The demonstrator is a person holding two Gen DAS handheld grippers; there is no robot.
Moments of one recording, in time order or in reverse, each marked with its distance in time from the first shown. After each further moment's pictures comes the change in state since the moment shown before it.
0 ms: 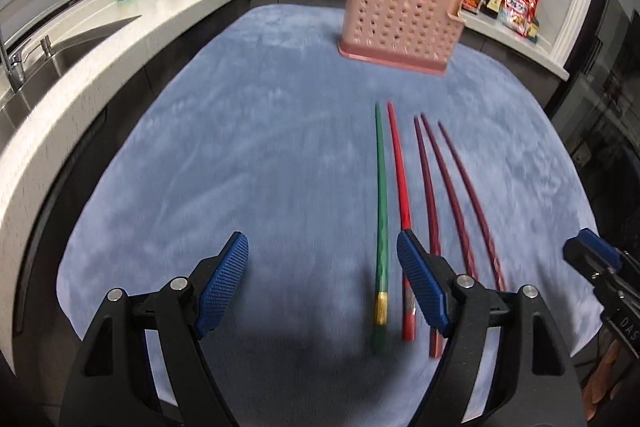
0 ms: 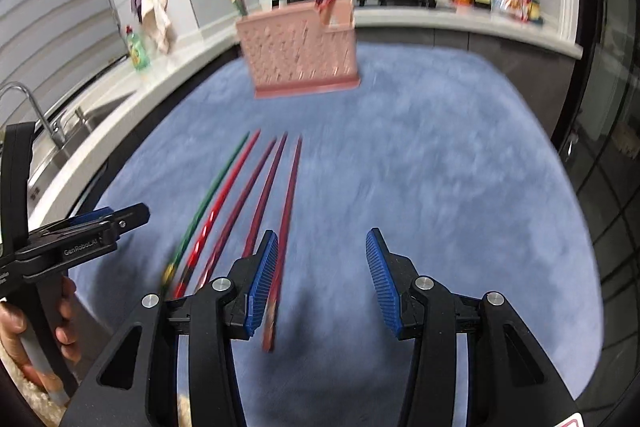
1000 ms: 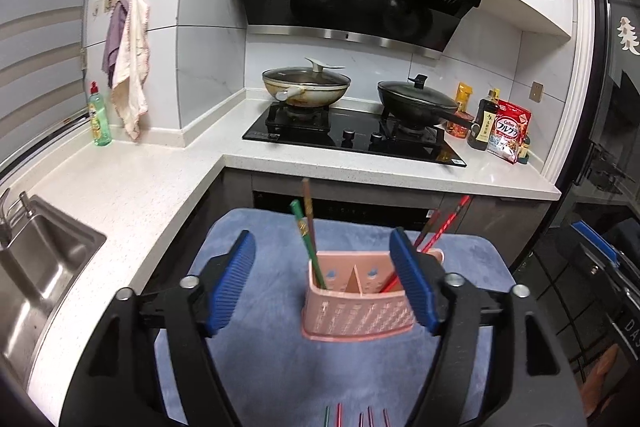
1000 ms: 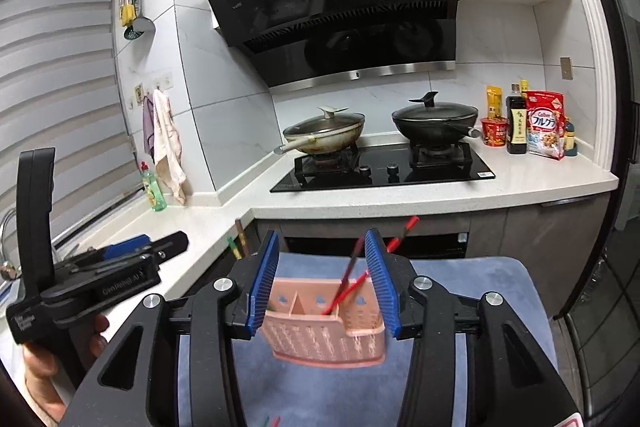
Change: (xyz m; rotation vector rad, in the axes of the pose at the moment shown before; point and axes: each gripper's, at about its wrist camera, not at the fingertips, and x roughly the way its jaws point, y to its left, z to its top) left arm -0.046 -0.044 0.280 0.015 -0.386 -0.022; right arm -0.028 0.009 0.281 -0.046 -0.429 0.075
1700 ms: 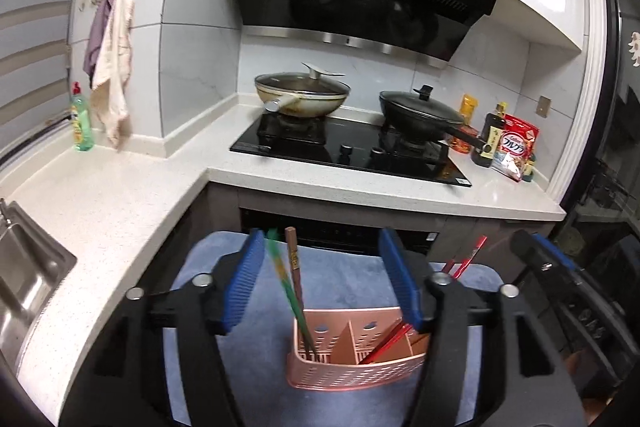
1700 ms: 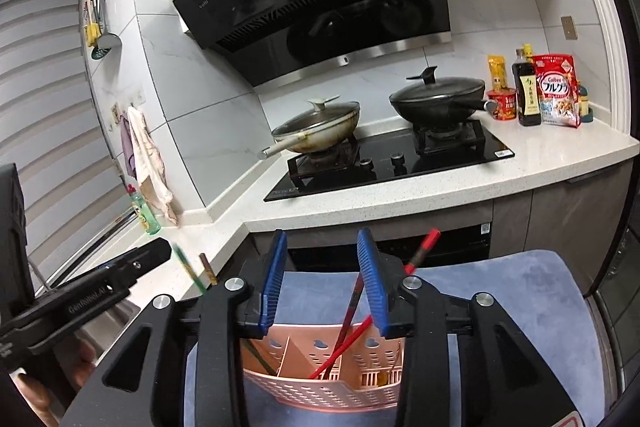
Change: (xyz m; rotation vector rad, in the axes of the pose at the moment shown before) left arm 0.072 -0.007 0.037 -0.027 -0.023 -0.011; right arm 0.106 -0.026 0.023 0.124 -0.005 0.038
